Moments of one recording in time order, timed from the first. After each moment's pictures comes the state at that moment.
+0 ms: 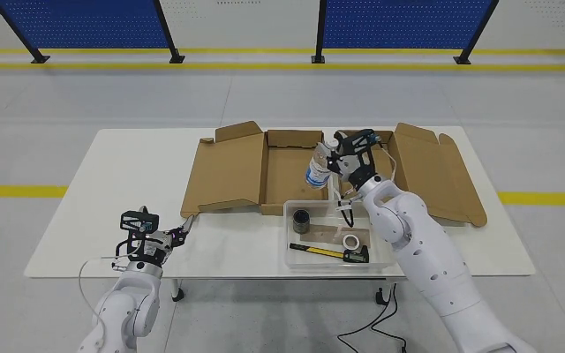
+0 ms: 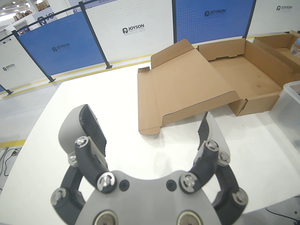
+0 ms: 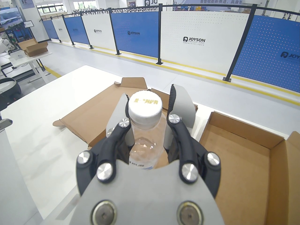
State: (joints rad) left arm 1.73 -1.15 -1.60 -1.80 1.33 0.00 0.00; right arm -0.93 -1.24 1.03 -1.37 -1.02 -0.18 0.06
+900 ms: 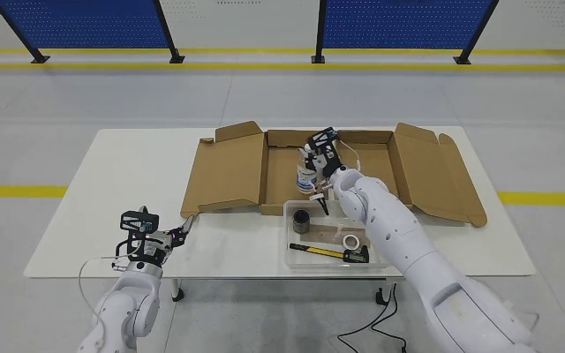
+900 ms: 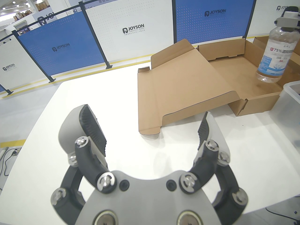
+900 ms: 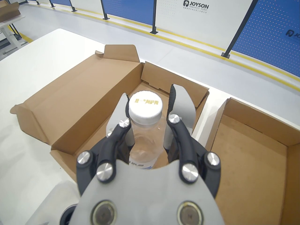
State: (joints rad) left arm 1.73 -1.15 -1.60 -1.80 1.33 0.00 0.00; right arm -0.58 -1.46 0.72 -0.69 -0.95 -0.14 -0.03
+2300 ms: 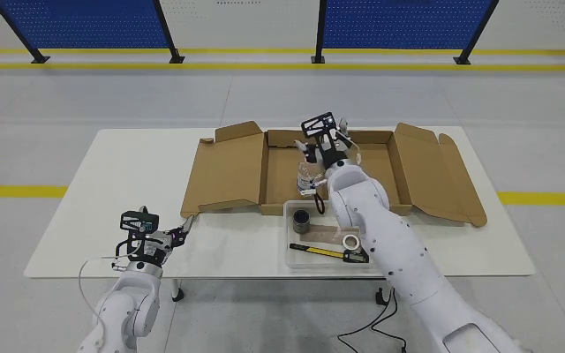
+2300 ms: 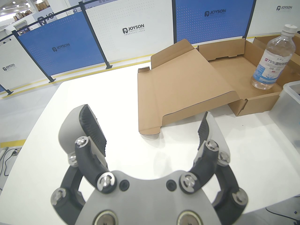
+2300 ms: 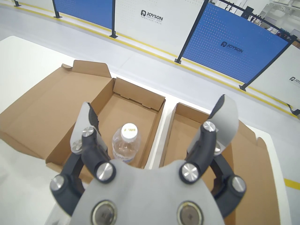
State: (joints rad) left arm 1.73 -1.15 -1.60 -1.80 1.33 0.00 0.00; right arm -0.84 -1.39 0.92 -1.46 -1.42 0.23 0.51
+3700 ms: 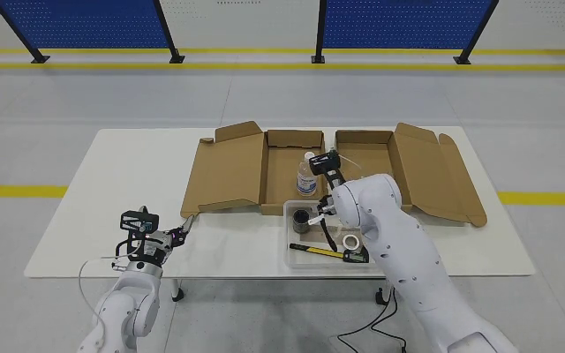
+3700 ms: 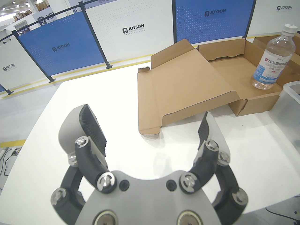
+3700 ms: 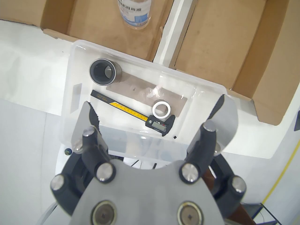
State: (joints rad) left arm 1.73 -1.15 -1.60 -1.80 1.33 0.00 0.00; right arm -0.84 -1.41 0.97 -1.57 -1.34 0.27 1.53
